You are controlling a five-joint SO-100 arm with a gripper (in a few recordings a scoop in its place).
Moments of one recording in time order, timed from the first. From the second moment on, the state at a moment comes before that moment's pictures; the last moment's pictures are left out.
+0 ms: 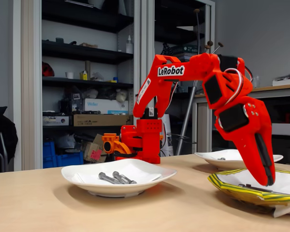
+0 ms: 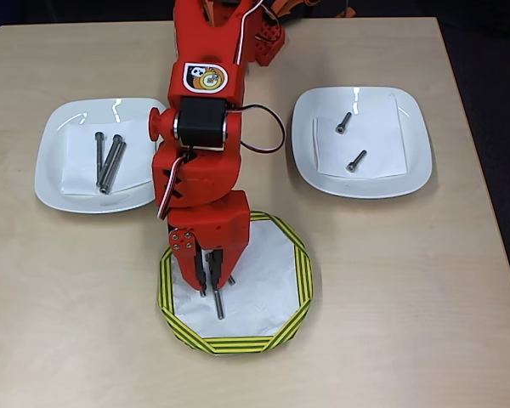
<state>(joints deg) 2.7 52.3 56.7 60.6 71.5</state>
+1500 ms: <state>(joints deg) 4.7 14.8 -11.8 99.5 64.5</state>
